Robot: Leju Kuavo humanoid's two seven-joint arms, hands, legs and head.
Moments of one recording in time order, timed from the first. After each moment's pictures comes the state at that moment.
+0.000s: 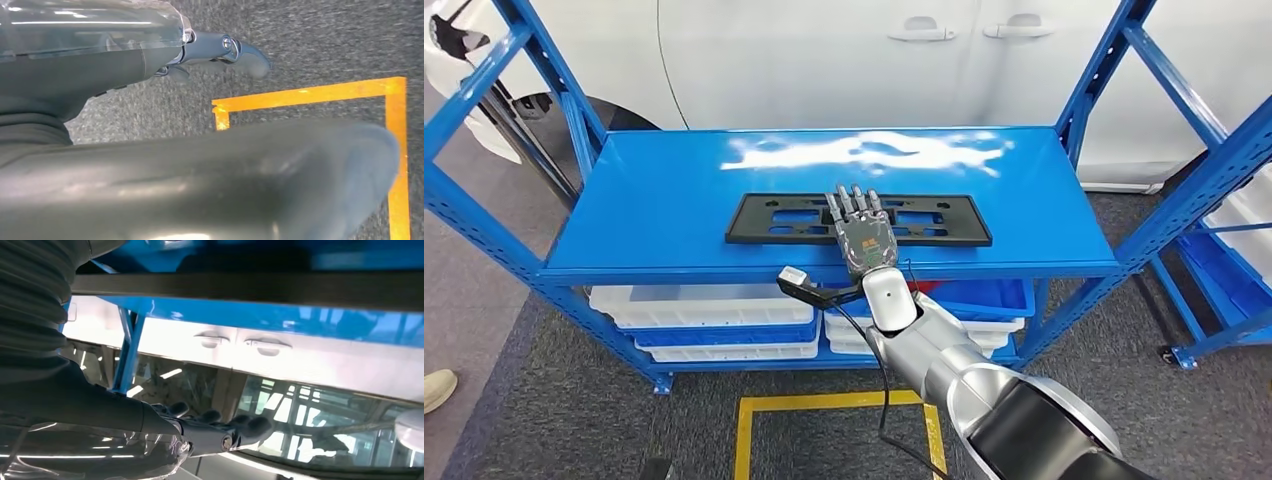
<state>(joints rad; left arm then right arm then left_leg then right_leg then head) -0.12 0.00 -0.15 -0.21 0.16 0.14 -0.24 -0.91 0.27 0.71 -0.29 1.53 -0.56 0.32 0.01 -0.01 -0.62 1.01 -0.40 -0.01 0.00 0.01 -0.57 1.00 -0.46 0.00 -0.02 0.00</state>
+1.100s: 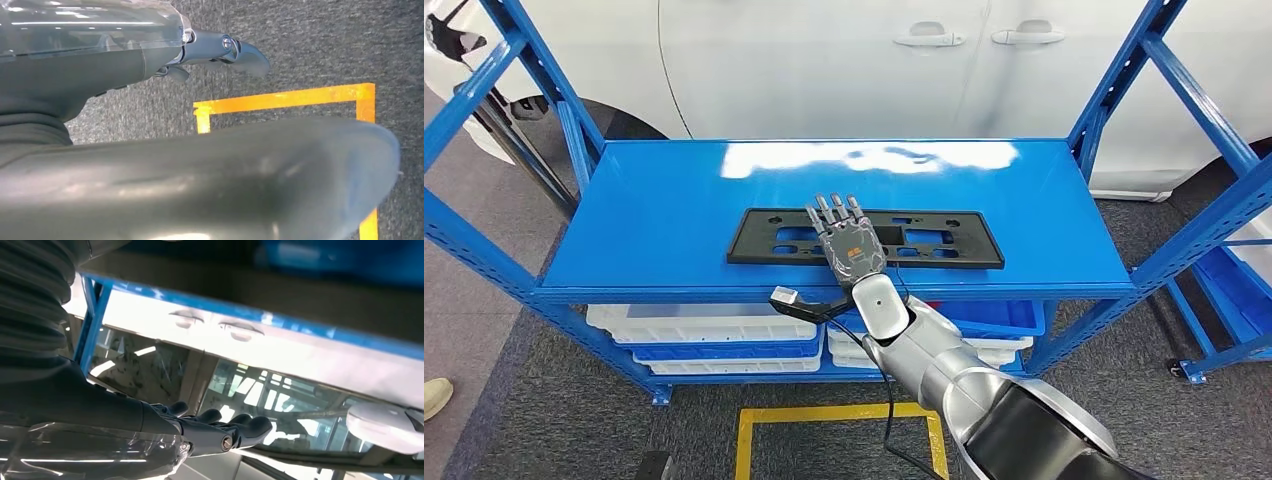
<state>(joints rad) -0.14 0.00 -0.14 -0.21 0.14 0.14 -0.24 -0.90 0.28 0.79 -0.29 1.57 -0.55 0.29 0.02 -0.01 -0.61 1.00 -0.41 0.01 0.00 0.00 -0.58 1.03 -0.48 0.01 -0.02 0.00</state>
